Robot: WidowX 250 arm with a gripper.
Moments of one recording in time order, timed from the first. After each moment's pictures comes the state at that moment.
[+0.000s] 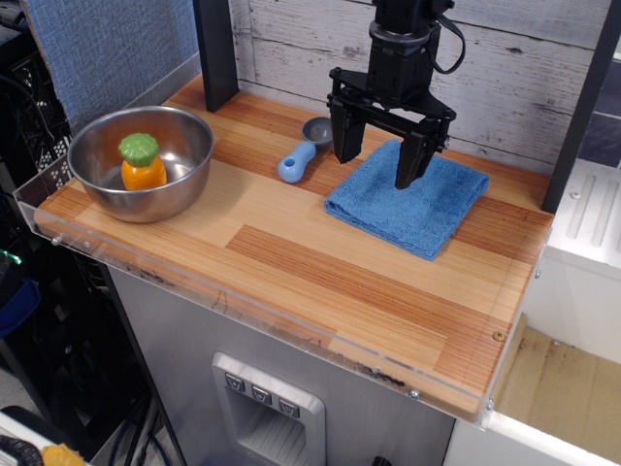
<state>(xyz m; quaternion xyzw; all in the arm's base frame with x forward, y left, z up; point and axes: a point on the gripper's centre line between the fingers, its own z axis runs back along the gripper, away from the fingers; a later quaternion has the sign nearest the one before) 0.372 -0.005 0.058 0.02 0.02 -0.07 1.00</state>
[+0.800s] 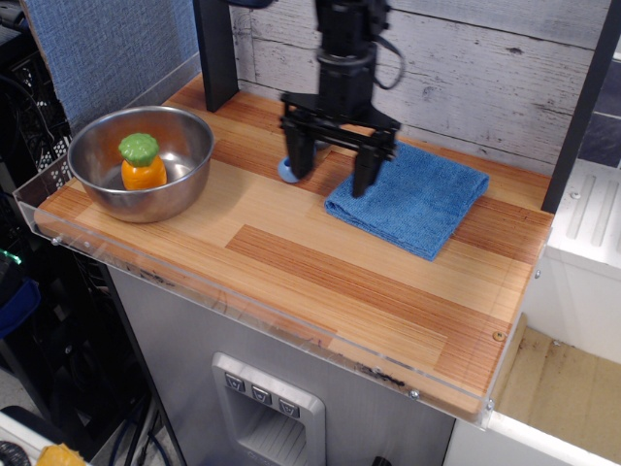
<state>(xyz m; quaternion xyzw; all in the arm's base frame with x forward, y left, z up) 0.367 0.039 0.033 0.01 0.02 0.02 1.00</state>
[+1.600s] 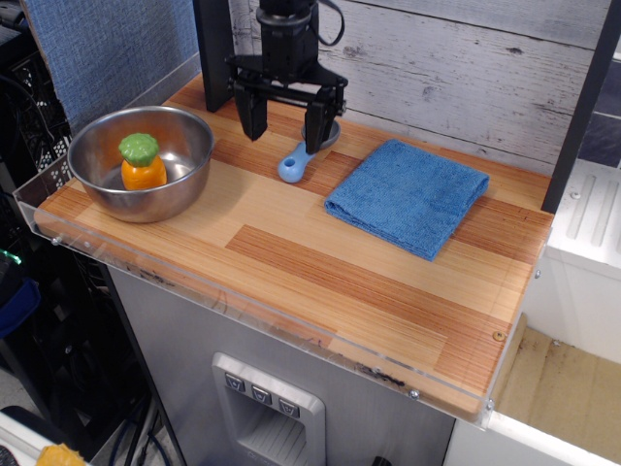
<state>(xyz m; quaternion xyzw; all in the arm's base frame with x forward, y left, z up) 0.380 0.085 0.054 0.02 -0.02 0.06 1.00</state>
